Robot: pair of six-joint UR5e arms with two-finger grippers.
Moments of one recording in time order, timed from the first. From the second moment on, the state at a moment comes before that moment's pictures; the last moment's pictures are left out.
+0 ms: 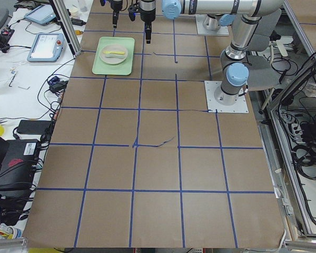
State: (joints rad) left arm -1.60 -1.58 -1.61 -1.51 1.53 -0.08; right arm 1.84 -0.86 1.08 -2.00 -1.66 0.32
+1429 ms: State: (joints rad) left arm -1.60 -1.58 -1.62 -1.50 1.53 -0.09; right arm 1.90 -0.71 1.13 -2.10 -1.62 0.28
